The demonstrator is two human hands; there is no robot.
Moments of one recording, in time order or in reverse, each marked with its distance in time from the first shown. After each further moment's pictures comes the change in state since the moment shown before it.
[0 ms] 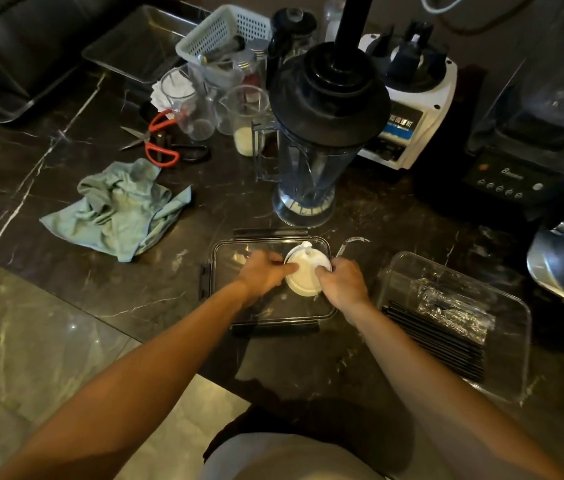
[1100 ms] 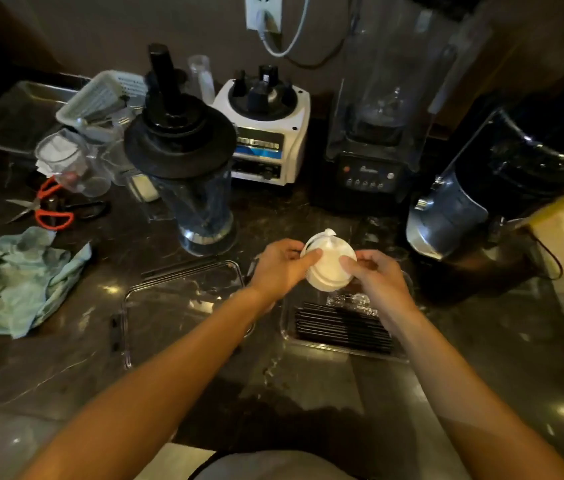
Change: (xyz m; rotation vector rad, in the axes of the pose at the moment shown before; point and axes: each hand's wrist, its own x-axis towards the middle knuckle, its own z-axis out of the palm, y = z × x) left_hand -0.032 0.137 0.153 -0.172 -0.102 0.260; right_hand -0.059 0.103 -0.179 0.714 0.260 -0.054
